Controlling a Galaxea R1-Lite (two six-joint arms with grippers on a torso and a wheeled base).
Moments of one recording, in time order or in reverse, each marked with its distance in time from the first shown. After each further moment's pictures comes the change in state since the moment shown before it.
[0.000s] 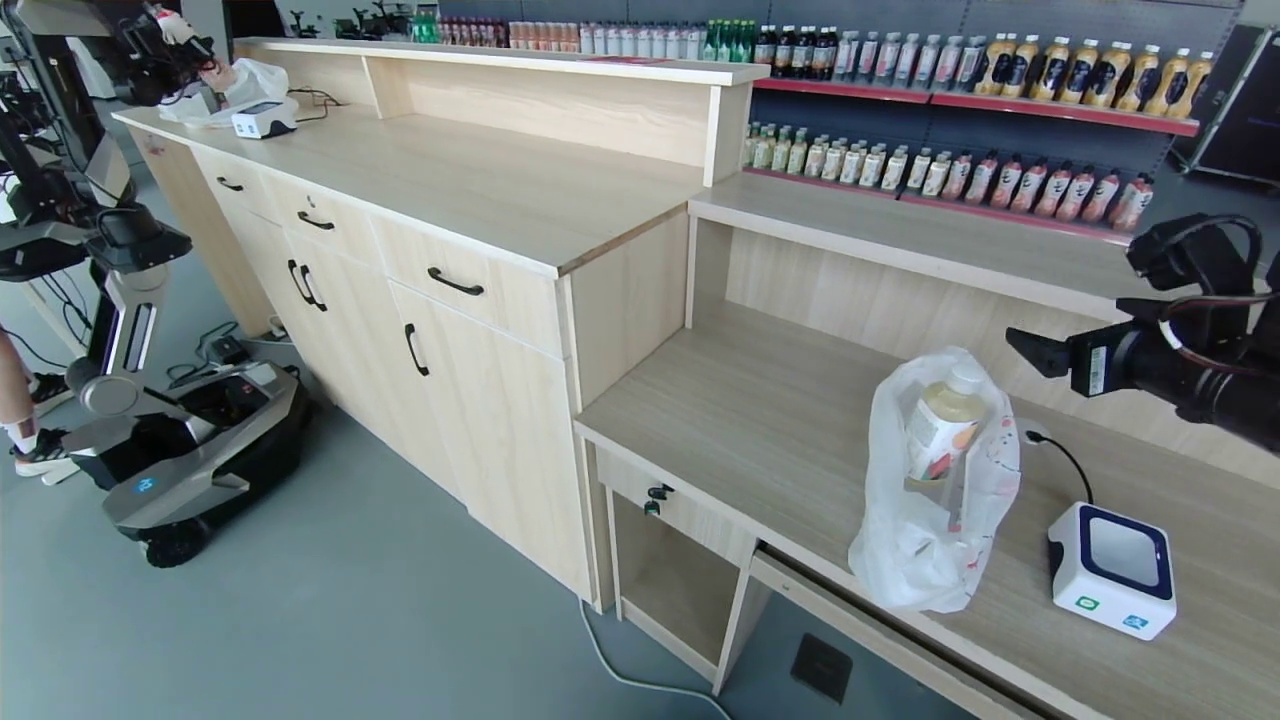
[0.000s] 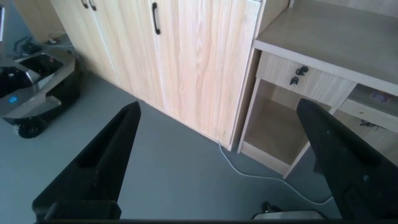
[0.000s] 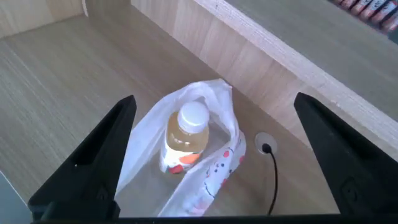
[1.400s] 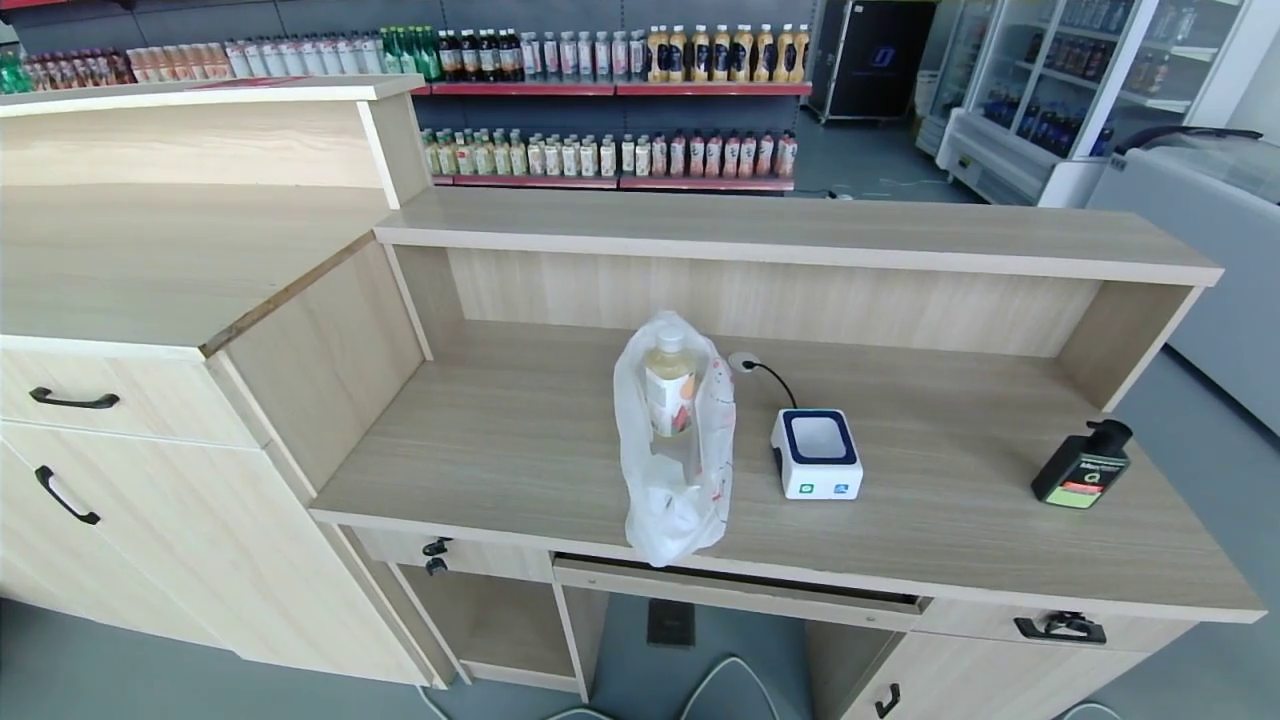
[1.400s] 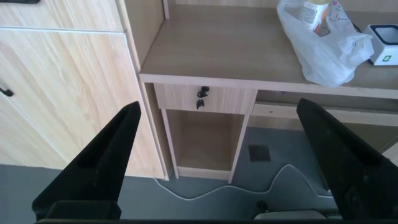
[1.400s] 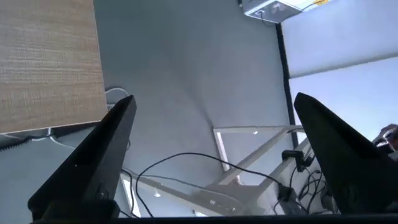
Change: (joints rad) left arm 0.000 0.000 0.000 0.000 0.000 0.000; right arm -0.749 0.171 -0.131 0.285 -0.017 -0.487
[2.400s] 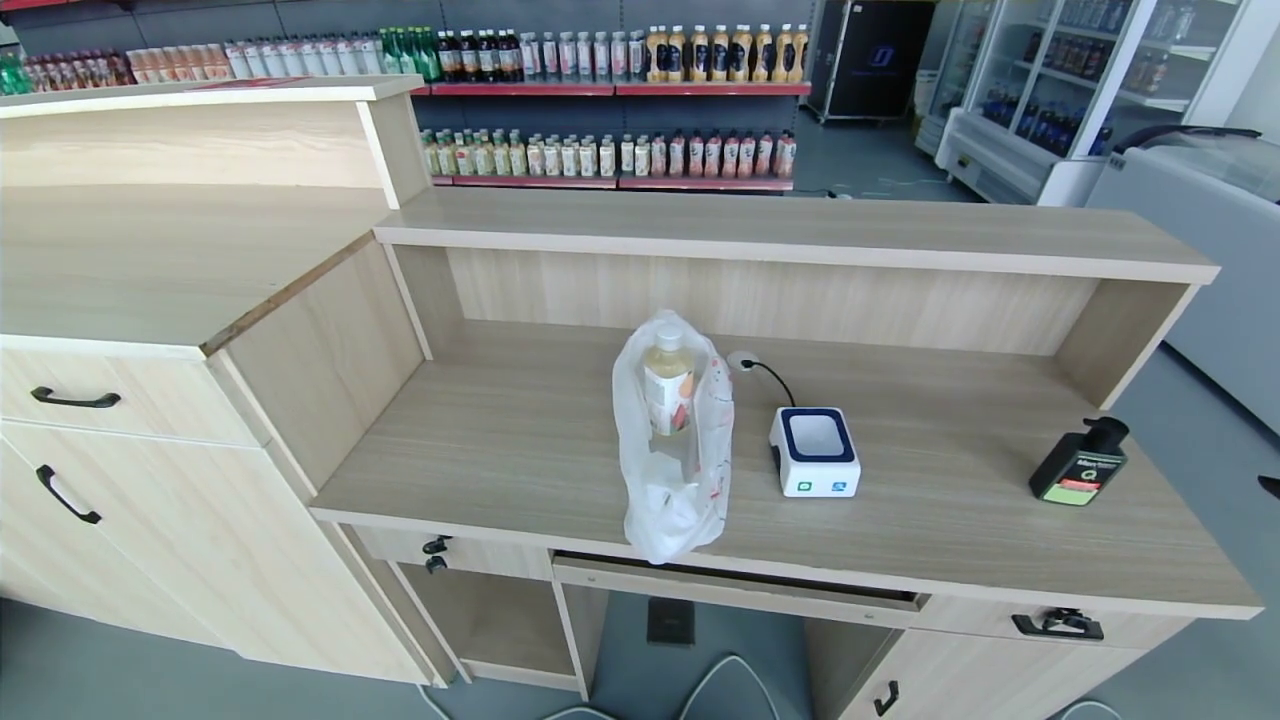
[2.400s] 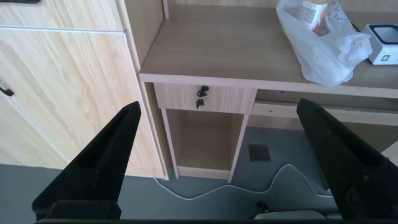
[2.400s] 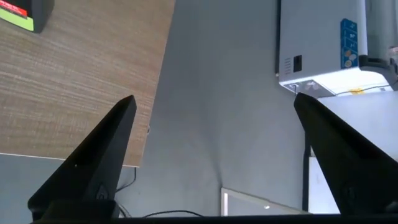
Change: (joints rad) left arm 0.000 0.000 0.000 0.000 0.000 0.000; right arm 0.059 0.202 -0.087 -0.089 0.273 -0.148
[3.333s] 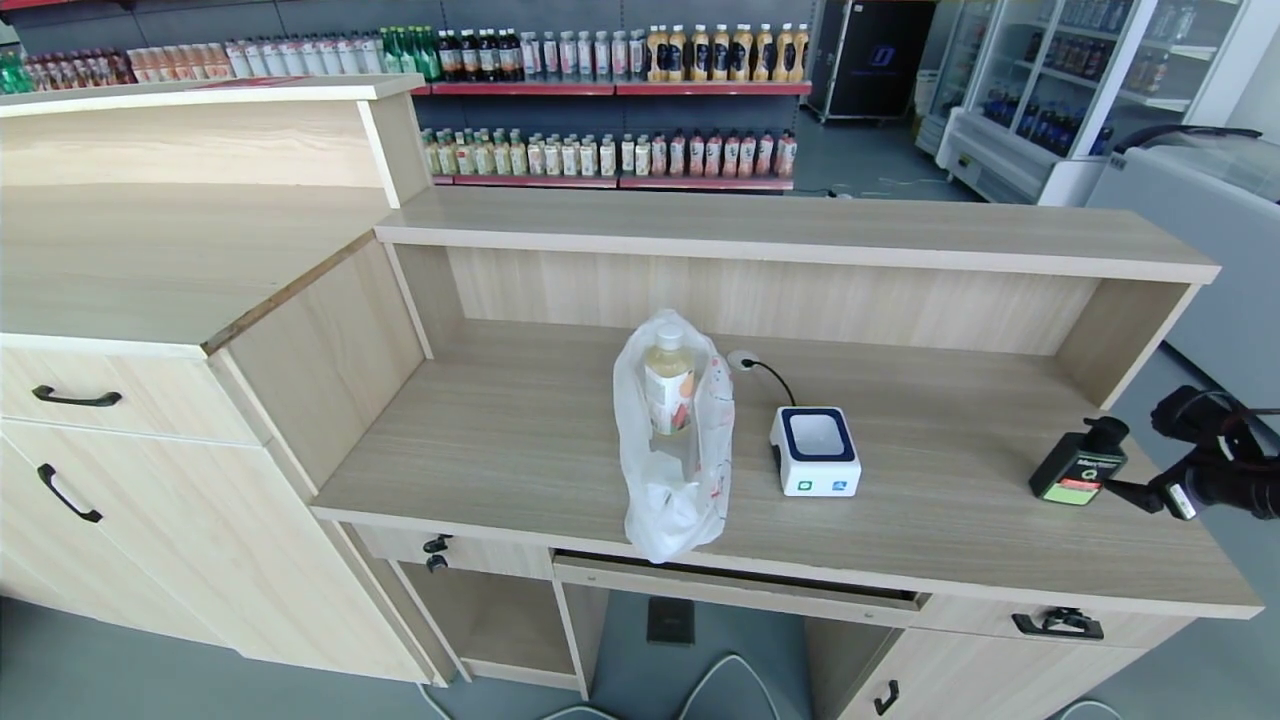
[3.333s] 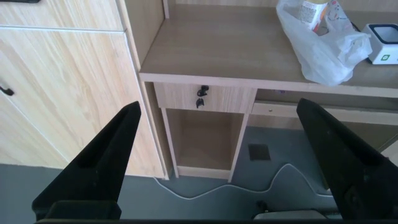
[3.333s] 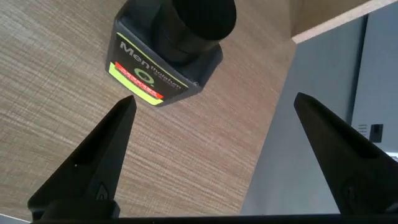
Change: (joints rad) left arm 0.000 0.000 0.000 0.000 0.000 0.000; right arm 0.184 0.251 -0.142 0.001 0.154 0.024
